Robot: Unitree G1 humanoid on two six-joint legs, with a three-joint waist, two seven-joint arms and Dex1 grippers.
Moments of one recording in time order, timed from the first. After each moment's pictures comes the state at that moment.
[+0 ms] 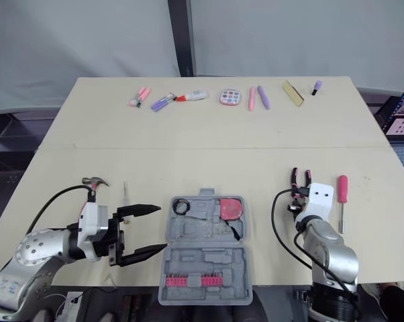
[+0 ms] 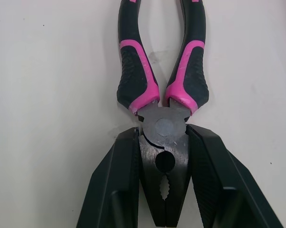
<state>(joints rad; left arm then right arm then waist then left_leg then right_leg) 0.14 0.68 0.11 -0.47 -0.52 0.21 -0.97 -0.15 -0.21 -0.33 -0.23 0.23 0.89 -0.02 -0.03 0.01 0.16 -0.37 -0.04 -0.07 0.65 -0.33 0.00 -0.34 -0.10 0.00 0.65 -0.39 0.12</state>
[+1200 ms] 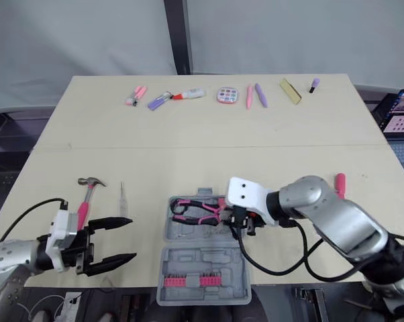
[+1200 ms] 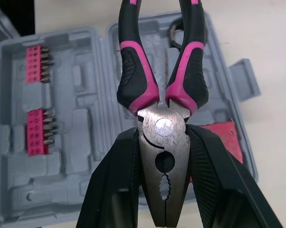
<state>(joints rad) 0.28 0.76 0.29 -0.31 -0.57 0.18 -1.14 -0.62 -0.92 0.47 -0.56 0.34 0.87 1.00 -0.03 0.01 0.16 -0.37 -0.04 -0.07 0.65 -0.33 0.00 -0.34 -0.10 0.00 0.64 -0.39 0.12</state>
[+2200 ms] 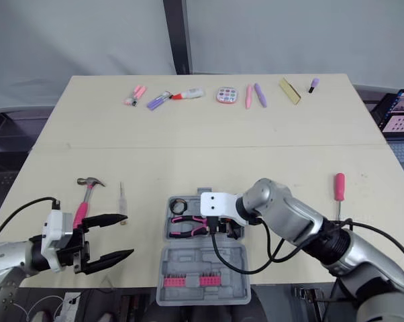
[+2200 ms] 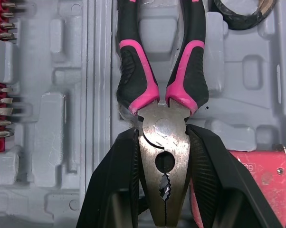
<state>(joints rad) 0.29 0.75 0.31 -0.34 -0.56 0.17 -1.09 -0.73 -0.71 0.74 -0.32 0.04 0.82 1.06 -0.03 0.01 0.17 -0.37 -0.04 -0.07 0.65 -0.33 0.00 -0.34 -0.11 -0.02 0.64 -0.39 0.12</state>
